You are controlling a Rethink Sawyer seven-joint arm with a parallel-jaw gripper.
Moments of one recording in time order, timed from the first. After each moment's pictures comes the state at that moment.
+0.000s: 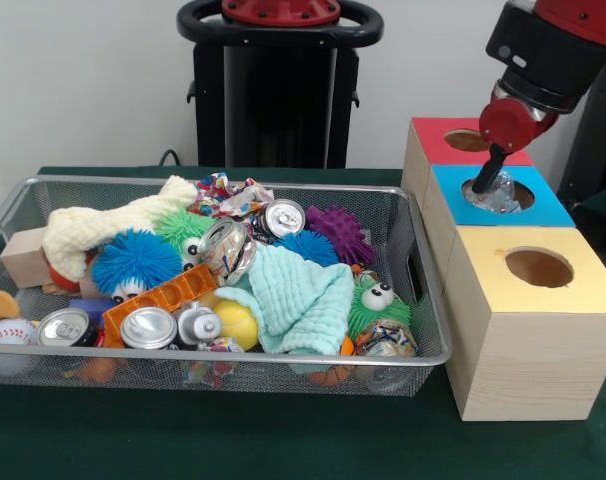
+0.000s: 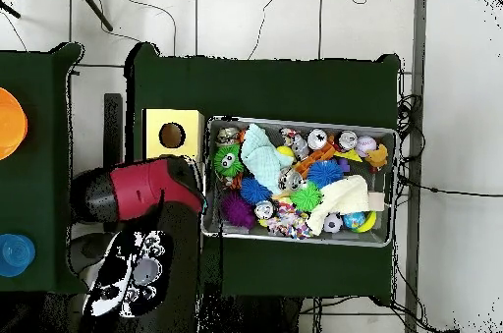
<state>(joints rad) 0.27 -0.58 -0.19 1.49 -0.08 0.75 1.08</state>
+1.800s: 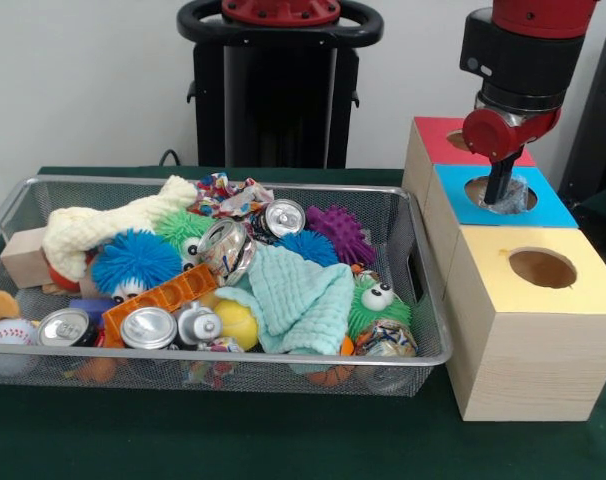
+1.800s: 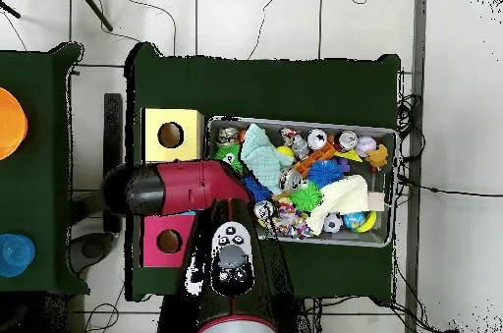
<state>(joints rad) 0.03 -0.67 0.04 1.66 -0.02 0.60 1.08</state>
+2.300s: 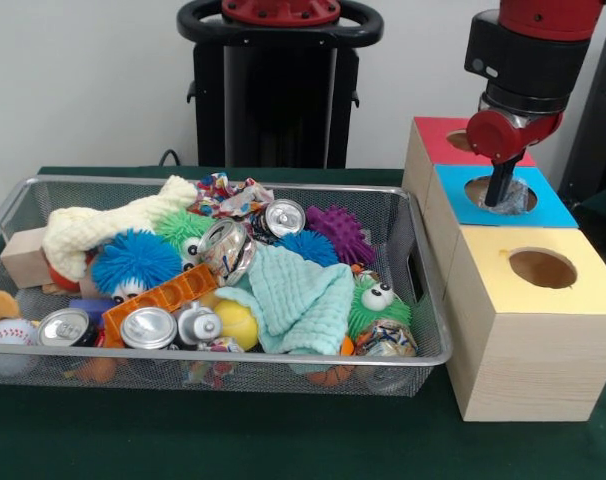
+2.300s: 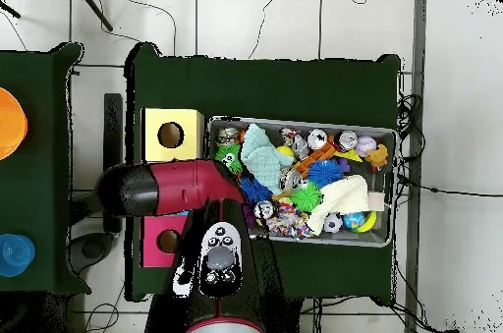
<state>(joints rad) 0.07 -0.65 0.00 1.63 -0.02 0.60 1.08</state>
